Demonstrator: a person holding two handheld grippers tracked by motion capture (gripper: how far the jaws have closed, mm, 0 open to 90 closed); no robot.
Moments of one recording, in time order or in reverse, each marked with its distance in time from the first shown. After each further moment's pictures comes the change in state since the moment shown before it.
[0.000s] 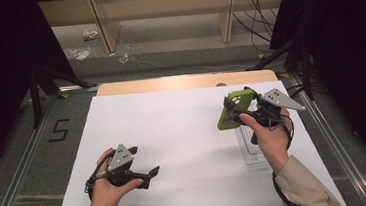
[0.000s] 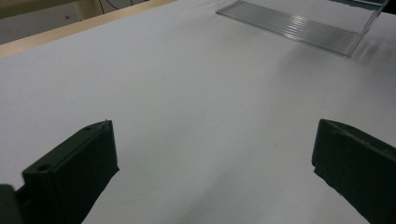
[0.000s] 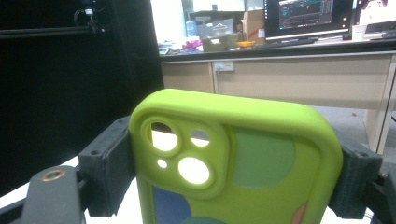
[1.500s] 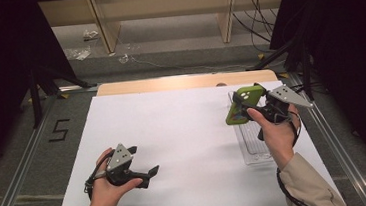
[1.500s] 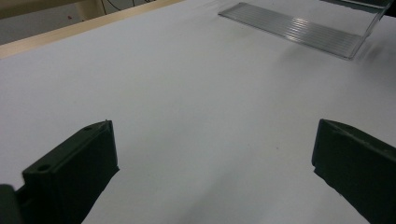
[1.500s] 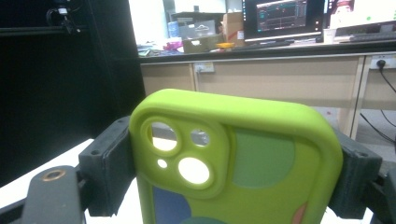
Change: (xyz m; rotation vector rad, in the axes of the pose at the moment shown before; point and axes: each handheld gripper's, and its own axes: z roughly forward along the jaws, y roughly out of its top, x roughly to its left) left arm 0.001 0.000 0.000 -0.006 0.007 -0.009; right arm -0.021 0.004 -0.004 -0.005 -0.081 -0.003
